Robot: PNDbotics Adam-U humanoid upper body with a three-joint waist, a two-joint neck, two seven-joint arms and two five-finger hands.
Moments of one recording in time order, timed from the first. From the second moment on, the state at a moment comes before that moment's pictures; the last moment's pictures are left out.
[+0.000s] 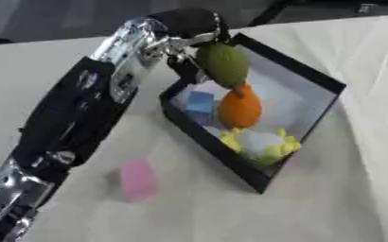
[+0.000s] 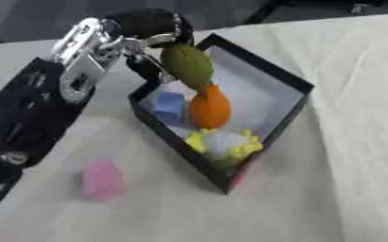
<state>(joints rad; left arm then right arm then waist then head) -1.09 0.29 -0.36 -1.20 -0.98 -0.24 -0.52 -0.39 -0.54 -0.13 -1.88 -0.35 0.05 0.02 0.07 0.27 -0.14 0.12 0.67</state>
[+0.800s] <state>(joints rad) -1.09 0.27 -0.37 -1.23 -0.95 -0.30 -0.56 -0.39 -0.54 -0.13 -1.88 -0.35 0.06 0.02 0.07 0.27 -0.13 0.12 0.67</state>
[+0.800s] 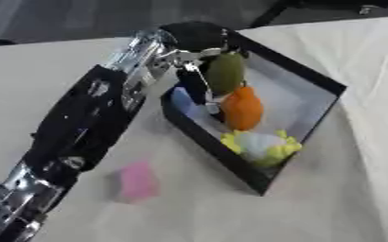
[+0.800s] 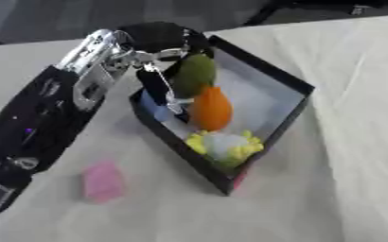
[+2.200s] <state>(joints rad) -0.86 0.61 -0.47 -1.99 -0.42 -0.23 -0.82 -0.30 -0.56 -0.17 -1.89 -0.34 0.04 -0.04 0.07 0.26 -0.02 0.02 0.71</state>
